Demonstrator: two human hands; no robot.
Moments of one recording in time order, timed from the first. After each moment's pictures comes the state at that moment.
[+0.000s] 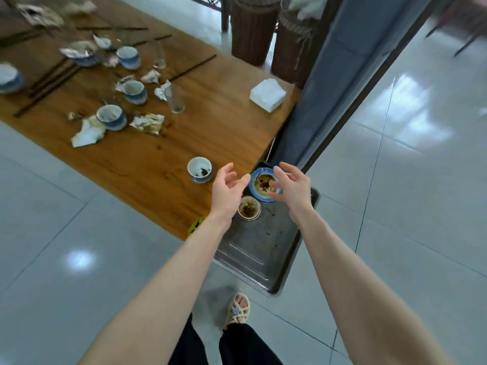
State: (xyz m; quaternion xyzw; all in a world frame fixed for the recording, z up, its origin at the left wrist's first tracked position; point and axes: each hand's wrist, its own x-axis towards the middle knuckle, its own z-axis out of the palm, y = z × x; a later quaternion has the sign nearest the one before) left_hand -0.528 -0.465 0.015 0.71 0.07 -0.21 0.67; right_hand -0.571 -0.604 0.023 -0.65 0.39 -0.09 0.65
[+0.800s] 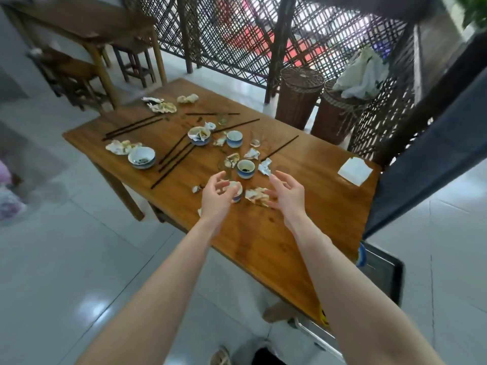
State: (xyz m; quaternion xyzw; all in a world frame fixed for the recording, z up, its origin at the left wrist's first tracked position) left_hand -0.289 -0.161 0.104 0.73 0.04 -0.10 0.68; right_hand -0.325 -0.314 0.105 -0.65 0.30 -0.13 0.69
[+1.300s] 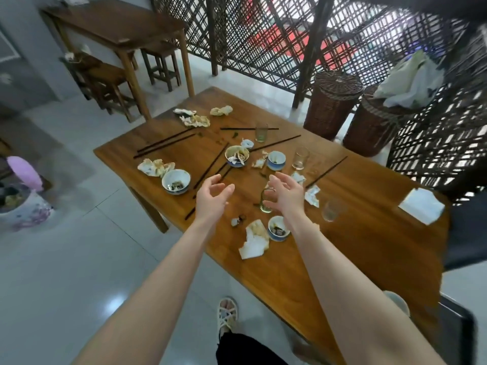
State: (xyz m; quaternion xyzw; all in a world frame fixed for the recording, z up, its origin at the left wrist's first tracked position) left_hand -0.121 -0.077 0.082 0.74 0.08 -0.07 0.67; right_hand -0.145 -0.245 0.079 -0.63 0.30 -0.10 0.71
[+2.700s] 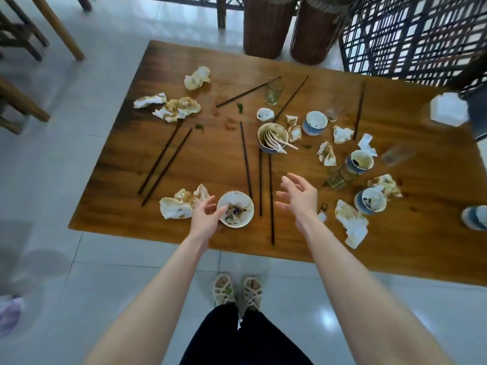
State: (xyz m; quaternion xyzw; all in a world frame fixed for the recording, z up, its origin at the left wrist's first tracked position) left_hand 0.156 0.113 -0.039 0.73 0.04 -0.42 0.53; right_hand 0.030 -0.060 0.000 -0.49 0.56 -0.20 0.63
